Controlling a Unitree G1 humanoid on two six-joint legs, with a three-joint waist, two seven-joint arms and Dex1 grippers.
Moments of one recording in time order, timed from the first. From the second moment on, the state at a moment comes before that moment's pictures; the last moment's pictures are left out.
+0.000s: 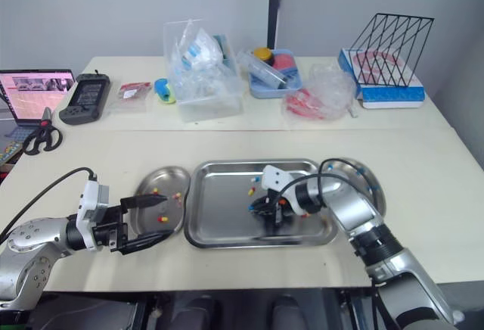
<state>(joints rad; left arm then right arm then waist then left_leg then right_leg) 0.04 0.74 0.22 -0.25 -0.60 0.29 -1.20 -0.59 -0.60 0.40 0.09 0.16 0.40 1.18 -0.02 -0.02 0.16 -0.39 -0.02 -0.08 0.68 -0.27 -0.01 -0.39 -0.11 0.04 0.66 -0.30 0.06</state>
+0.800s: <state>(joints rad) -0.01 0.74 0.19 -0.23 -0.61 0.31 -1.20 -0.02 -0.85 -0.44 -0.27 0.46 0.79 0.93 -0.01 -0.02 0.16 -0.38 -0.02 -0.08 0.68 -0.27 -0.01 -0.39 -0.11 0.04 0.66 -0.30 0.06</state>
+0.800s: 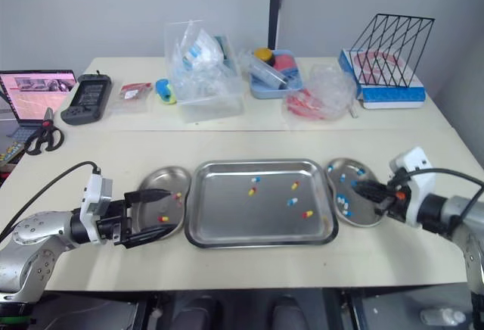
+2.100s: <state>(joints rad) -0.01 0.75 0.26 -0.22 -0.65 0.35 -1.15 0.08 -0.77 -0.57 -0.31 0.58 0.60 0.91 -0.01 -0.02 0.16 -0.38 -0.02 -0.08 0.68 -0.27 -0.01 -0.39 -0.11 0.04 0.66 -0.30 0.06</state>
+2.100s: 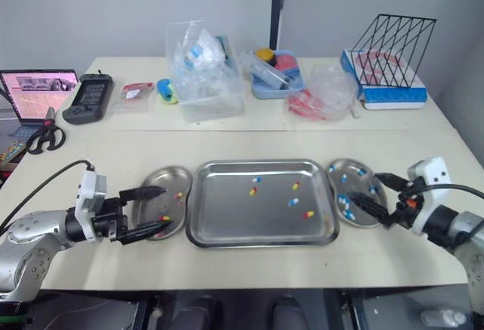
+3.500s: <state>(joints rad) 0.14 0.78 0.61 0.10 -0.57 0.22 -1.04 0.32 -0.68 -0.73 -0.15 0.60 0.34 0.93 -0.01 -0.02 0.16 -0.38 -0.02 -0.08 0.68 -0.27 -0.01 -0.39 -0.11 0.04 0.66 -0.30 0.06</state>
